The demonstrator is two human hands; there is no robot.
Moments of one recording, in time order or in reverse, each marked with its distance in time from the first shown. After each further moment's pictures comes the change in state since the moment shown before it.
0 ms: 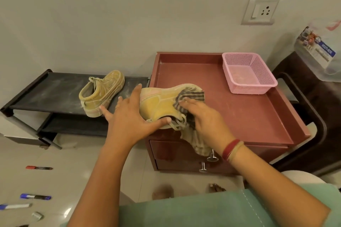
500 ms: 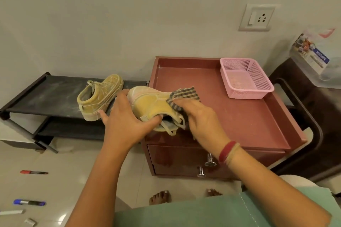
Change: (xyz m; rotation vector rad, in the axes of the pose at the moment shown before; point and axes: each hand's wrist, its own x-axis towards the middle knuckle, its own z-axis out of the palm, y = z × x) left_hand -0.008 0.009 -0.011 -0.305 0.159 -0.018; right_hand 0.007 -0.021 -0.009 0.103 0.090 -0.034
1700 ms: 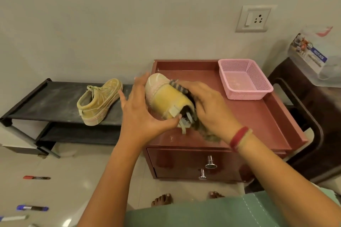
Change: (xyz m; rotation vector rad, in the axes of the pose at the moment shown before) left_hand 0.003 0.039 0.013 -0.213 0.094 0.335; right_hand 0.022 -0.008 -0.038 0.143 0.036 -0.092
